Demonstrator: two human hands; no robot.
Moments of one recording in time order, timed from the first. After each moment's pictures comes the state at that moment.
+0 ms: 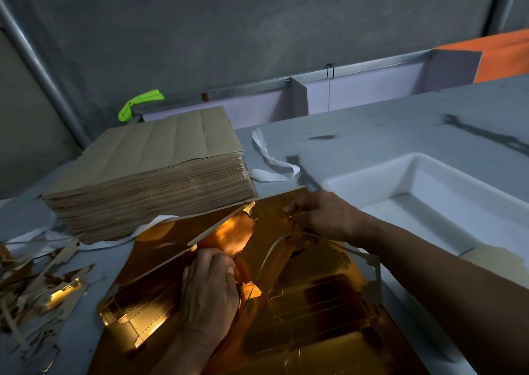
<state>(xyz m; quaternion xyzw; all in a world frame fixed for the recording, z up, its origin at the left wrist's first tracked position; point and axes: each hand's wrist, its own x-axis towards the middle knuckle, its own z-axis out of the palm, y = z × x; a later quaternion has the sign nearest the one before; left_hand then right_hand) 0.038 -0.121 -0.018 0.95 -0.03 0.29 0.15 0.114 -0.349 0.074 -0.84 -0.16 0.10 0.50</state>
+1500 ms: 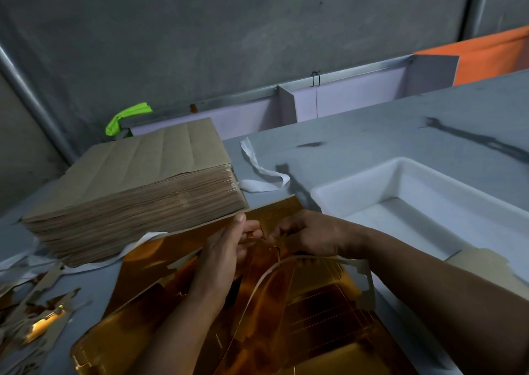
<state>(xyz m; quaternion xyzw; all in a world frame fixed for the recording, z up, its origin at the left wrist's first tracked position) 0.073 -0.163 0.058 0.78 0.01 0.02 0.62 0.119 -0.354 0.070 -0.83 -0.23 0.22 0.45</state>
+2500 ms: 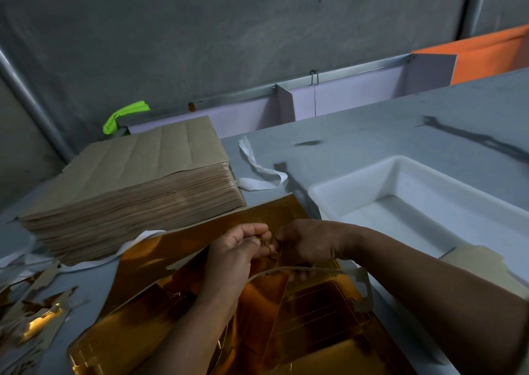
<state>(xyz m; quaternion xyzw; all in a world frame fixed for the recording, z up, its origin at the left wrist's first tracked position) 0.062 -0.184 0.057 0.75 0.04 0.02 0.66 0.112 -0.350 0.076 -0.84 -0.26 0.31 0.37</state>
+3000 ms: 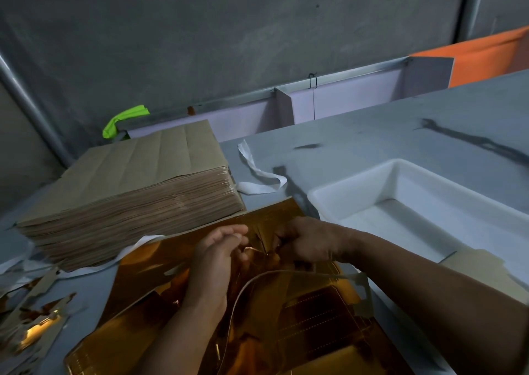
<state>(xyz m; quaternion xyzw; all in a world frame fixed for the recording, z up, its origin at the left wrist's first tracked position) 0.068 -0.168 0.060 0.72 0.11 0.07 0.68 0.110 -0.350 0.077 -0.86 -0.21 0.25 0.39</state>
